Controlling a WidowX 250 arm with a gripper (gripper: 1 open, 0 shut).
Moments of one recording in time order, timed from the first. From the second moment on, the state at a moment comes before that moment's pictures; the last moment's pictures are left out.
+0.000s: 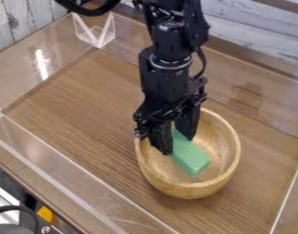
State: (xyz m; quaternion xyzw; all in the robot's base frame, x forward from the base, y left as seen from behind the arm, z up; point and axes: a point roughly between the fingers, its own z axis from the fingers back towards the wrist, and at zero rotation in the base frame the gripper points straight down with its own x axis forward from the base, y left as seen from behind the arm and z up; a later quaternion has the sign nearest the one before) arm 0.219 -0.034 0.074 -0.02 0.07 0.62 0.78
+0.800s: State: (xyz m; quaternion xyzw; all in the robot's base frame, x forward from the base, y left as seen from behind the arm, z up) arm 0.219 -0.032 0.074 -0.01 0.06 0.62 0.78
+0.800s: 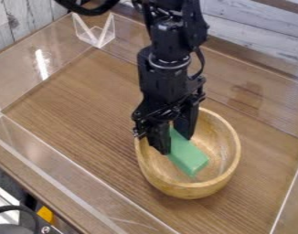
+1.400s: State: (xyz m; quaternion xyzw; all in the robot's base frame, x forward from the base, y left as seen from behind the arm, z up) arm 0.217 -0.028 0.078 -0.01 0.06 0.63 0.78
